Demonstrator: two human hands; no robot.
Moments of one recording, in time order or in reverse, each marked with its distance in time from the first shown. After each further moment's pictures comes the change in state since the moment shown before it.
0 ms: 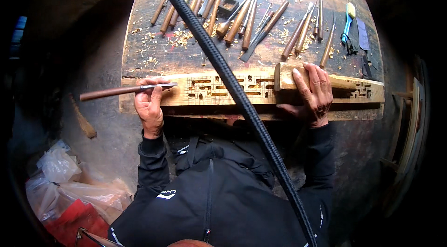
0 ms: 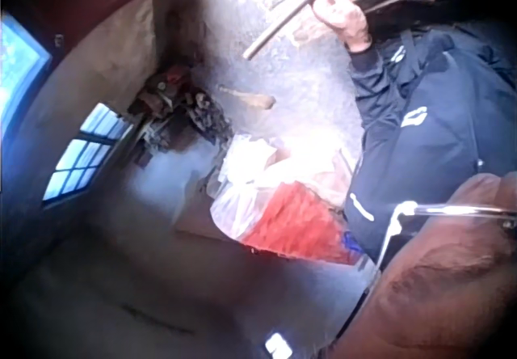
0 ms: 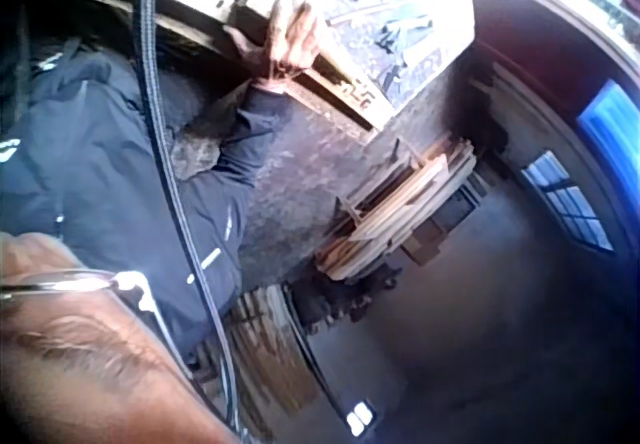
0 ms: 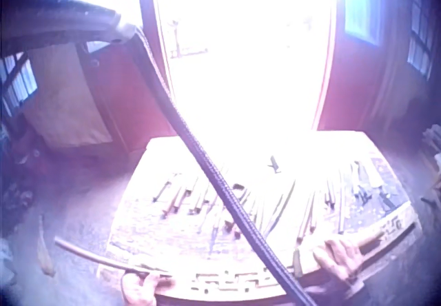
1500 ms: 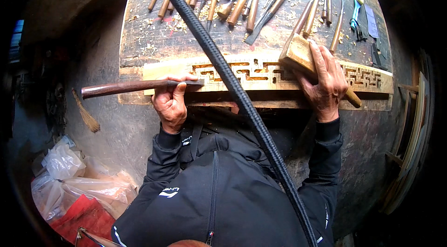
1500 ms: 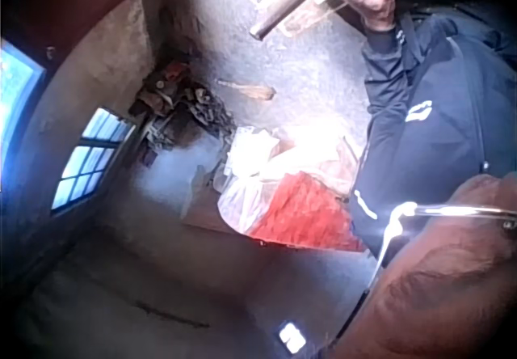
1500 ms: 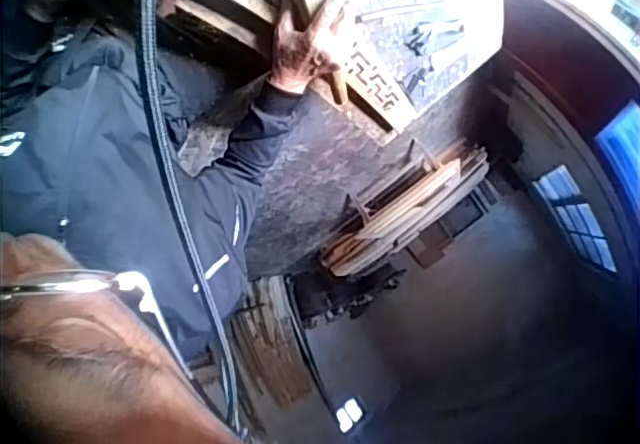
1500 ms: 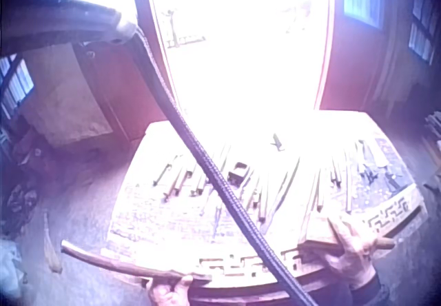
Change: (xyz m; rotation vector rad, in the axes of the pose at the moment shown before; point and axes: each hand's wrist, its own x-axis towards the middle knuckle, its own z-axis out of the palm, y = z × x) left_hand -0.034 -0.022 0.038 0.202 -0.099 0.161; right_hand 0.019 -0.016 -0.001 -0.083 0.060 0.188
